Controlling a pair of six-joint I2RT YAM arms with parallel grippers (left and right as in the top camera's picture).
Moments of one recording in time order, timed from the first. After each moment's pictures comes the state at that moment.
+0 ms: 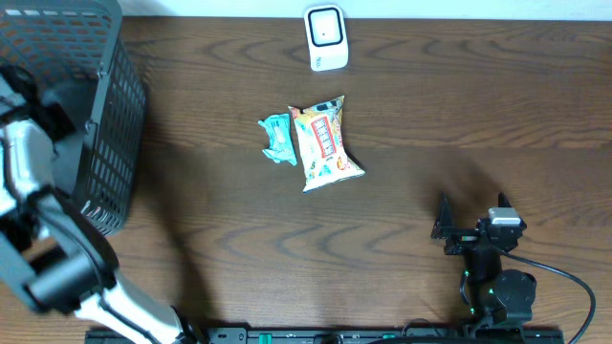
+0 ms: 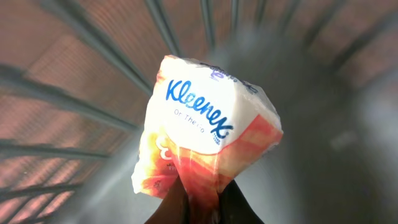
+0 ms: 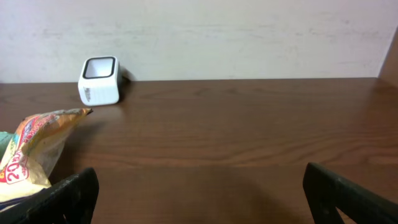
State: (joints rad) left arm 0.58 1.87 1.49 -0.50 -0.11 -0.10; right arm 0.03 0.01 0.01 -0.07 0.02 0.03
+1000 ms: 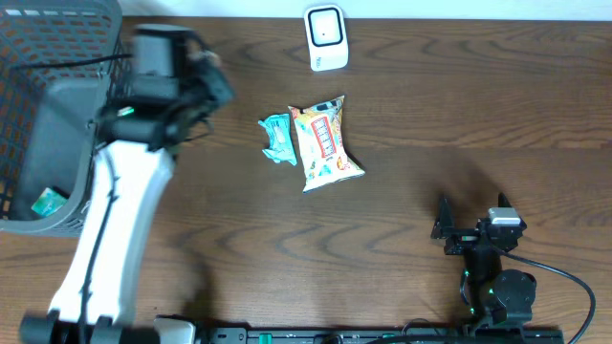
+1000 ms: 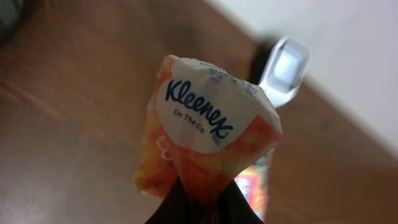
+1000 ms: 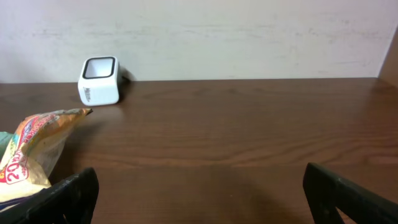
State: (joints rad) left arm -0.17 1.51 1.49 -0.82 0.02 -0.72; right arm 0.03 0.01 0.01 -0.07 0.02 0.03
